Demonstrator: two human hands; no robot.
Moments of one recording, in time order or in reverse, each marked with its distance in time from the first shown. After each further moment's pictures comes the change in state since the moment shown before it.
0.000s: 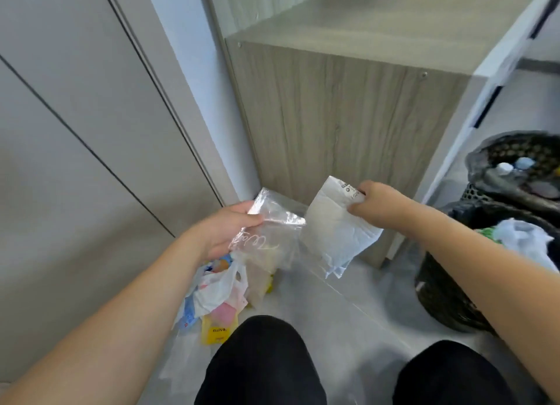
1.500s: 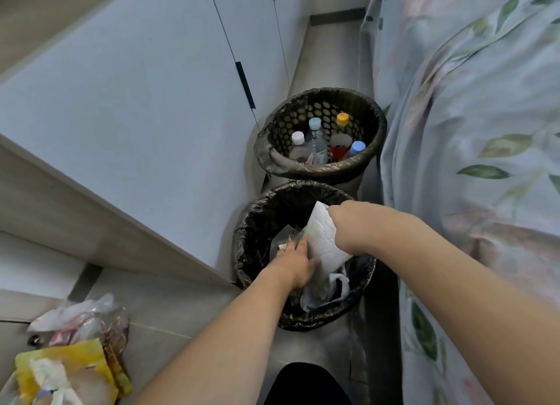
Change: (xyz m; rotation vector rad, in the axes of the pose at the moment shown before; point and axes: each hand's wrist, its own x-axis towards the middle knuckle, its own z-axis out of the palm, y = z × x) left_hand 0.225 -0.089 0.454 1.441 -0.419 0.109; right_hand -0.067 0.306 -0.112 -0.354 -0.121 0.376
